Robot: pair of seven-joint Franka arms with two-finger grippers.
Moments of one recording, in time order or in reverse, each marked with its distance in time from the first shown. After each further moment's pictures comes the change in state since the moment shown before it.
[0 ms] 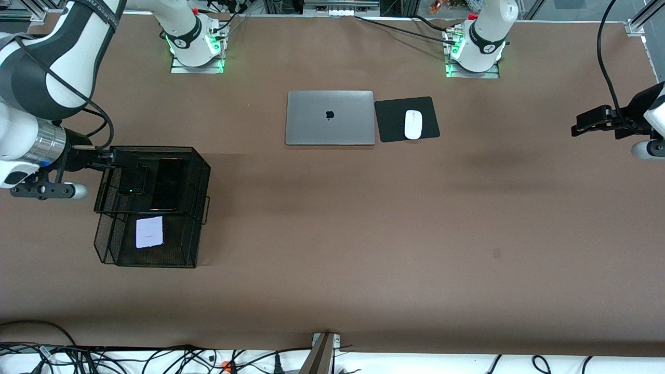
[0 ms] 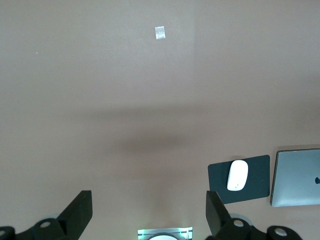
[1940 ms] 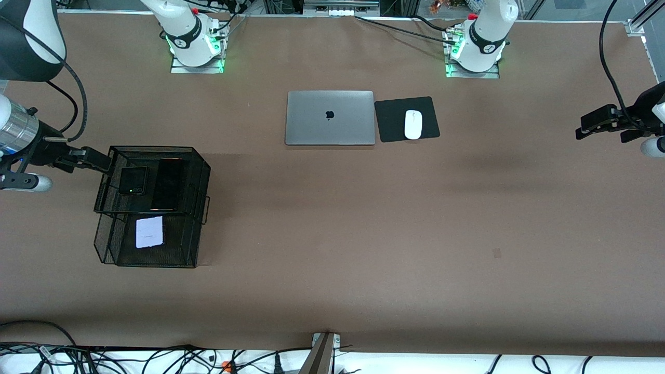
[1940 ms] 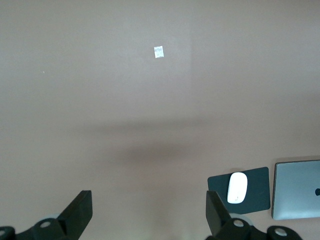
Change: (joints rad) left arm -0.001 -0.009 -0.009 0.015 0.000 0.051 0.002; right arm -1.237 -0.496 1.625 -0.158 -0.736 0.353 0.417
